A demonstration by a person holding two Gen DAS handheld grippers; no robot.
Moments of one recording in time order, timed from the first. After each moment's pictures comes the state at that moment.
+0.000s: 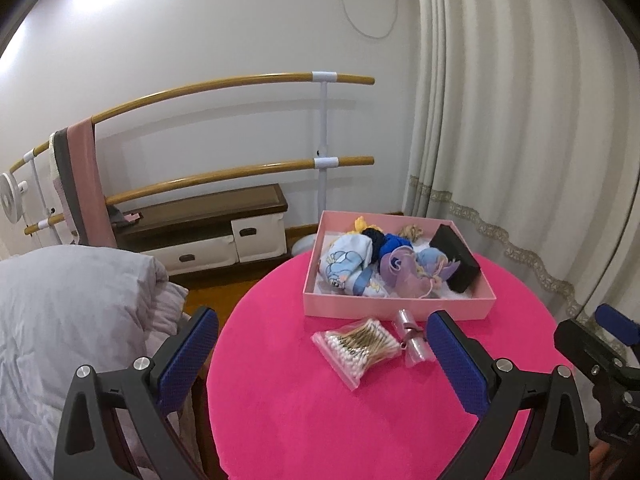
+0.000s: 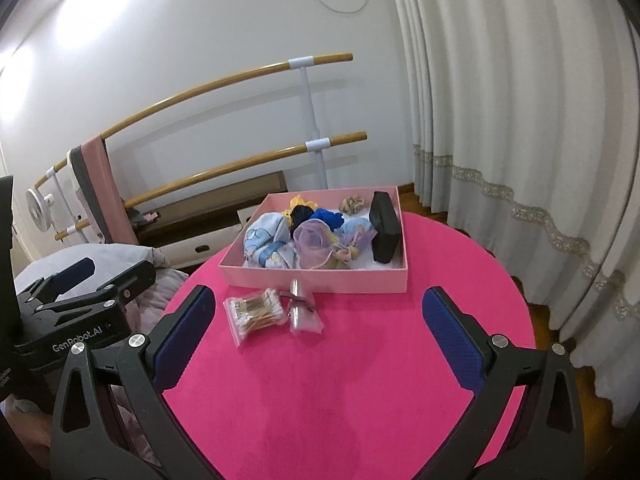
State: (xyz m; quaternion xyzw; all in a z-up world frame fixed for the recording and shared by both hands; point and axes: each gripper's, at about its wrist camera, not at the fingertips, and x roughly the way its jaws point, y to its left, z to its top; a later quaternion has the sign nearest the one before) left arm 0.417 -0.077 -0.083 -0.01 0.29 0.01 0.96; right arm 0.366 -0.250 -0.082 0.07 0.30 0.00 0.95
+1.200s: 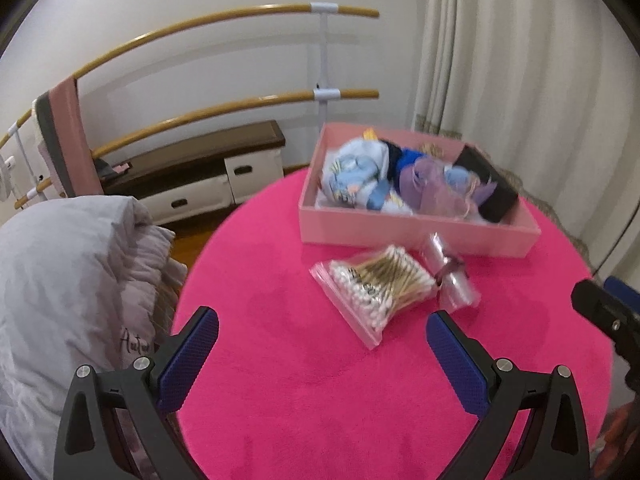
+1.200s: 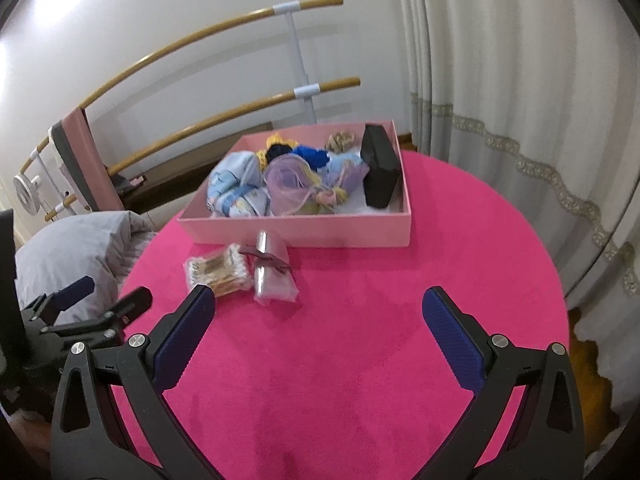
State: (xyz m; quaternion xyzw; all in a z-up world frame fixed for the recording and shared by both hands) left arm 0.477 -0.069 -0.165 0.00 0.39 0.00 0.92; right arm 0.423 -0.269 -0.154 0.08 0.39 -0.01 0.92
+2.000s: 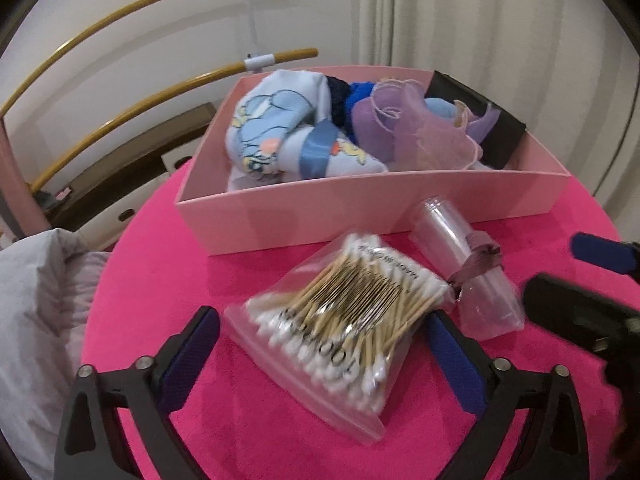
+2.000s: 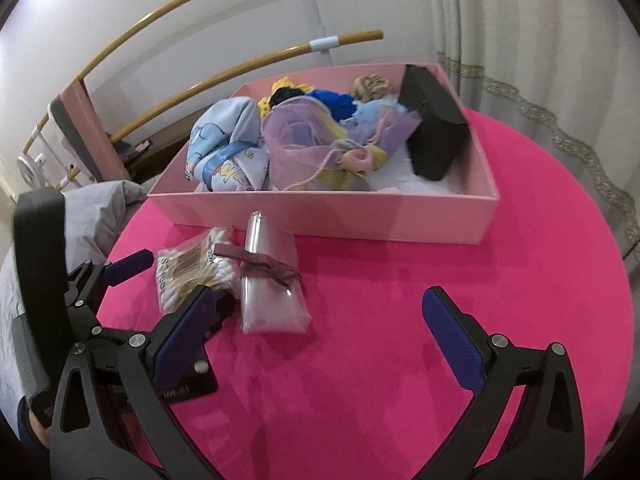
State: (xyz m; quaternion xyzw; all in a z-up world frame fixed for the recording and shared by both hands) left arm 0.609 -0.104 -0.265 0.07 0.44 -0.10 0.89; right arm 0.503 -0.255 -0.216 0.08 0.46 0.03 0.88
